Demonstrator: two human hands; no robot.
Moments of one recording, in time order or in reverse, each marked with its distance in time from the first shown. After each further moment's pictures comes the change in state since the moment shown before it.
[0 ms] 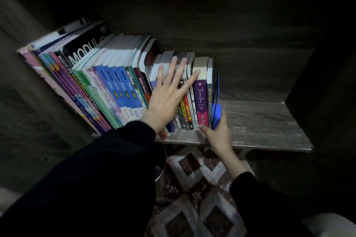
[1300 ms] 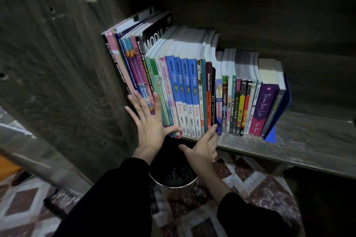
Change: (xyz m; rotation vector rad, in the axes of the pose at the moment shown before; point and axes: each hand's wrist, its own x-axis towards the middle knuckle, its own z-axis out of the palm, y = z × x) left_hand -0.147 -0.082 0.102 -0.430 0.140 -0.648; right_hand -0.091 -0.058 0.146 -0.274 -0.276 0.072
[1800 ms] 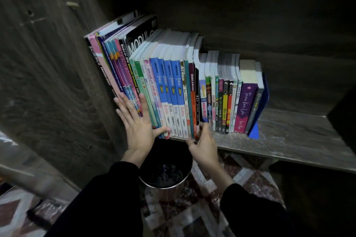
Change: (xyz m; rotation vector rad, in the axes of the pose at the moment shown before) left_hand -0.003 0.007 -0.004 -0.042 -0.024 -0.037; right_hand 0.015 0.020 -0.036 0.028 0.065 -0.220
